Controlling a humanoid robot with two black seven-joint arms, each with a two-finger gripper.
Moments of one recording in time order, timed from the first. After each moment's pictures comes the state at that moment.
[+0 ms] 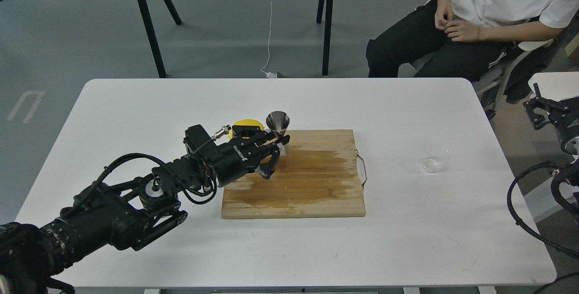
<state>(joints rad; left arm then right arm) -0.65 0.13 -0.31 -0.79 2.18 0.47 -0.33 0.45 -0.45 1.36 0.55 0.10 0.49 0.12</state>
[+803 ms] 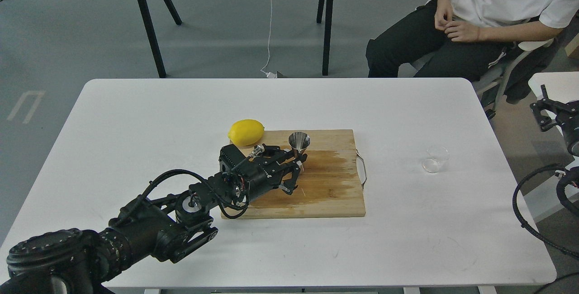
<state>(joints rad) -0.65 -0.02 -0.28 -0.57 2.18 0.48 -0.26 0.44 -0.47 1.35 0.55 0.10 0.49 0.14</state>
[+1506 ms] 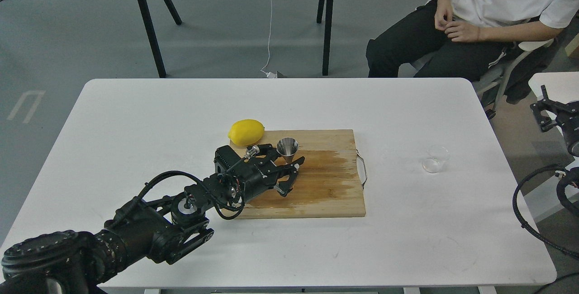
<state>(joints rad) -0.65 -0.01 -0.28 -0.58 2.18 0.49 -0.26 0.44 -0.47 1.36 0.55 0.10 0.49 0.14</state>
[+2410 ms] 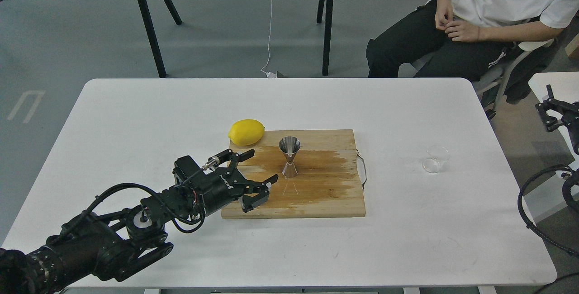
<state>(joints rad) -0.54 0.33 -0.30 -0.96 2.12 0.49 -0.26 0.43 -0.49 1.36 0.55 0.10 0.49 0.14</state>
